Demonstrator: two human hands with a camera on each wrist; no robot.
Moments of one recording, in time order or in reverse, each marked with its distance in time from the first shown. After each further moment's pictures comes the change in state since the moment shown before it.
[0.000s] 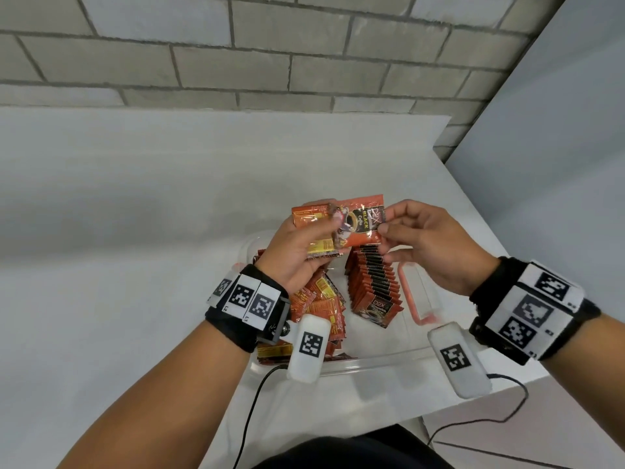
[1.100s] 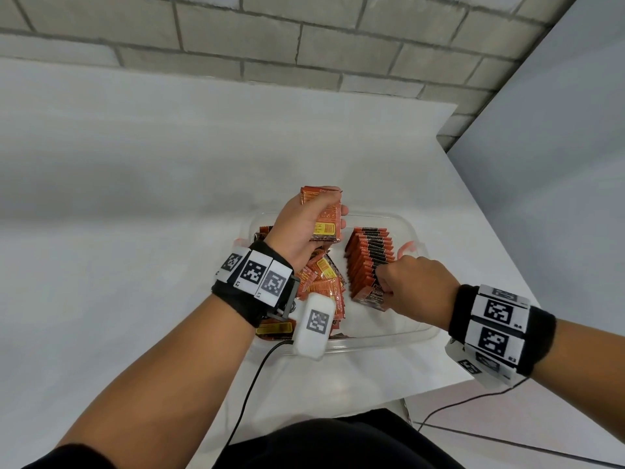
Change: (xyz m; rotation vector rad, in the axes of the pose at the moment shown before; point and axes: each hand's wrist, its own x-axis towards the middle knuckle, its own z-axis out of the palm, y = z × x) left_hand 0.002 -0.003 0.001 0.089 0.157 -0.034; right_hand -0.018 0.057 0.014 -1.695 -0.280 -0.107
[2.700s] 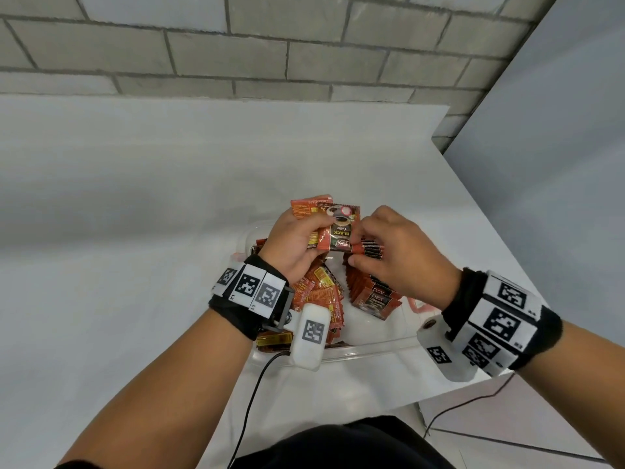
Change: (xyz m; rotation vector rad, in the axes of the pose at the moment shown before) left_hand 0.003 -0.004 -0.001 -0.072 -0.041 0.011; right_hand 0.011 -0.001 -0.027 0.659 0.552 -0.136
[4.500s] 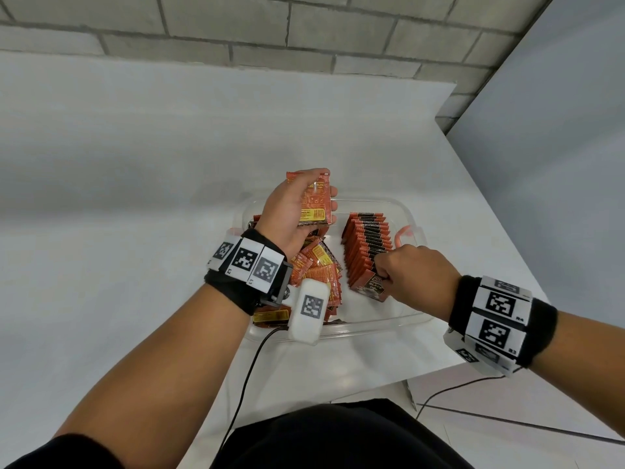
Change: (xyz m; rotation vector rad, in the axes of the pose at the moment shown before) left_hand -0.004 0.005 0.002 -0.015 0.087 0.010; right_hand -0.034 0.022 0.017 -0.606 -0.495 0.137
